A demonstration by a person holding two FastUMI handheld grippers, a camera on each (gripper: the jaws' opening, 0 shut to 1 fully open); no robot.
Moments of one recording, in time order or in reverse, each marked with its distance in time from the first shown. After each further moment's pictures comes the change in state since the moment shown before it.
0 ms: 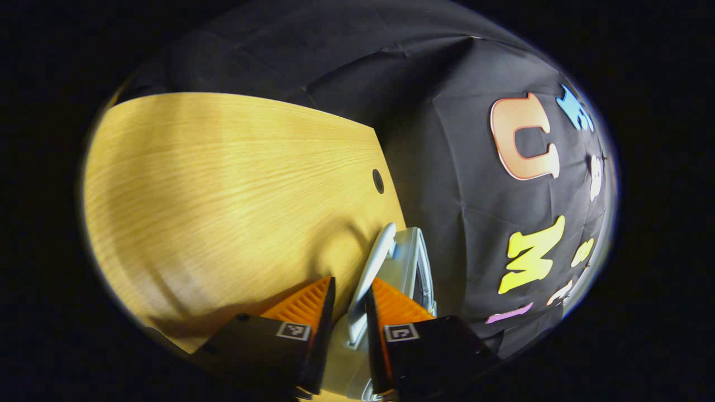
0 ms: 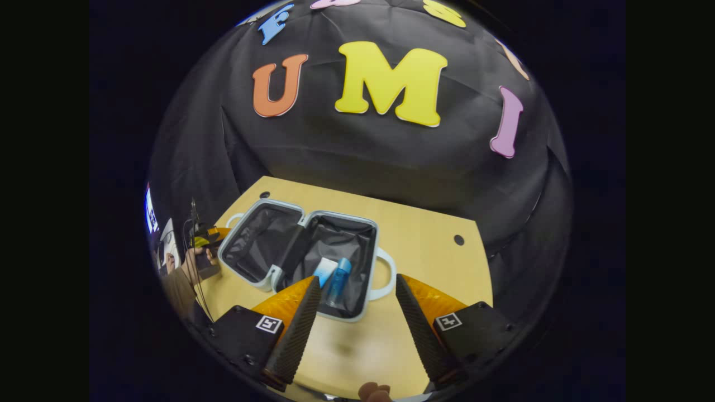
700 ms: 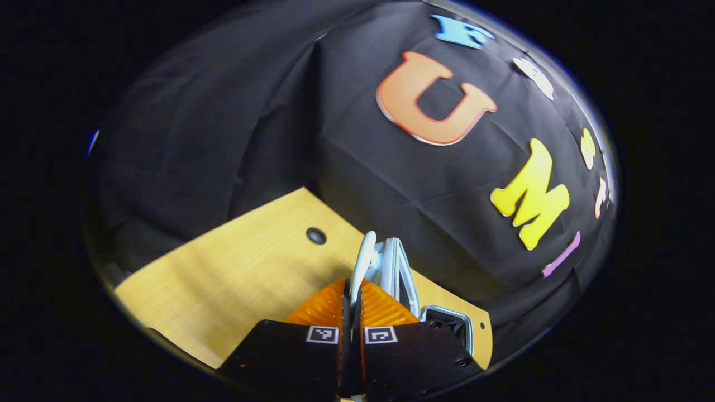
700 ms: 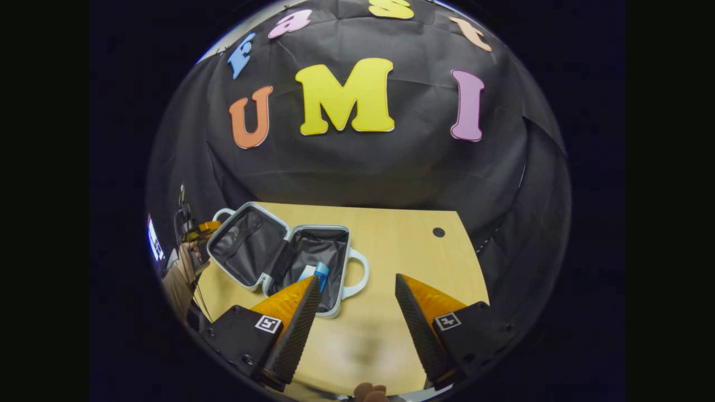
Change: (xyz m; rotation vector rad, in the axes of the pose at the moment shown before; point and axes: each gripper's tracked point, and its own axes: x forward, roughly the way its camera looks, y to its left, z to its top) left arm -0.049 -0.180 0.016 0.650 -0.201 0.067; right arm -0.033 -0.064 -0.006 0.178 -0.087 0.021
